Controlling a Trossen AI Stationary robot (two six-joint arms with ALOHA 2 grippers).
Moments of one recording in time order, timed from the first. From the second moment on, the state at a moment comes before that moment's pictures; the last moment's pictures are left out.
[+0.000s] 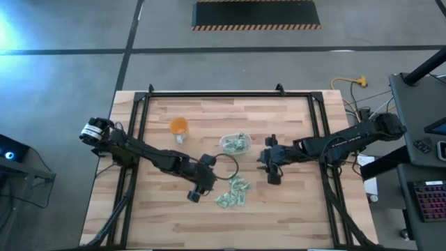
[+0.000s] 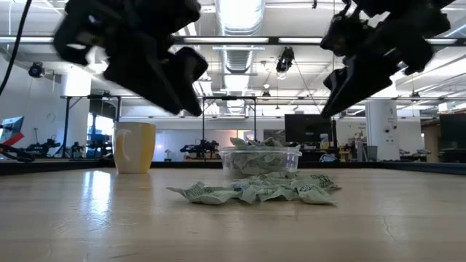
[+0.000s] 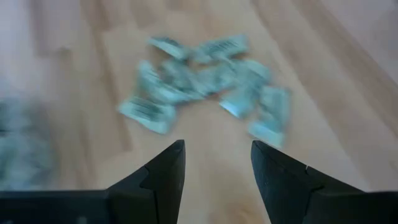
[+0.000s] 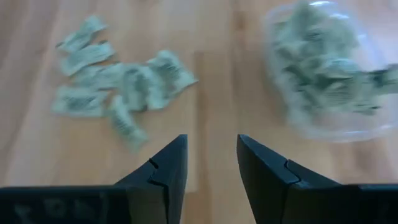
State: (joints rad) left arm -0.29 1.57 0.94 -0.18 -0.02 0.14; right arm 0.17 1.27 0.65 -0.20 0.11 0.18
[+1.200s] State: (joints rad) left arm -0.37 1.84 0.83 0.30 0.03 0.11; right arm 0.43 1.29 0.62 -0.12 0.19 0.29
